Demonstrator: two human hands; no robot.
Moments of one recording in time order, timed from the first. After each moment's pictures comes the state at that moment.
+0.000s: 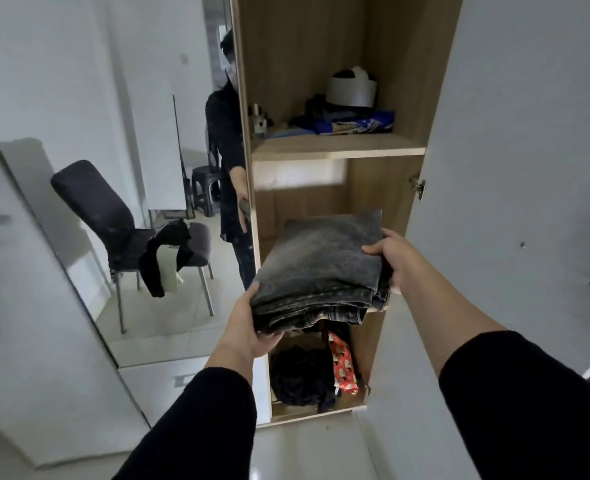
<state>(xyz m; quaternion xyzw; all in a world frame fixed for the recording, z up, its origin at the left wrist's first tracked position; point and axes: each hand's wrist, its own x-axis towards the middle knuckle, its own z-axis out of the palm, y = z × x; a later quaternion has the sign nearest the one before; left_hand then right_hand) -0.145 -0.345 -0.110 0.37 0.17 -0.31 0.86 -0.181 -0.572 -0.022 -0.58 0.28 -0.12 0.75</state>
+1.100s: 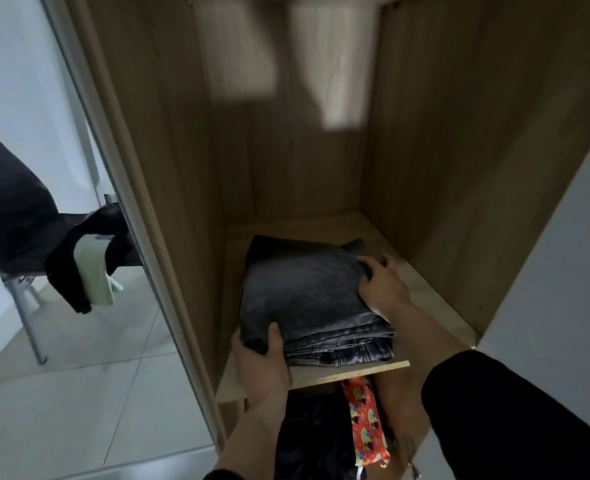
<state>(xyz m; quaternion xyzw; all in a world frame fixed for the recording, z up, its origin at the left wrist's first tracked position) 0.123 -0.501 -0.406 0.68 0.15 0.04 0.72 0.154 -0.703 -0.354 -0.92 0.24 -0.09 0.29</state>
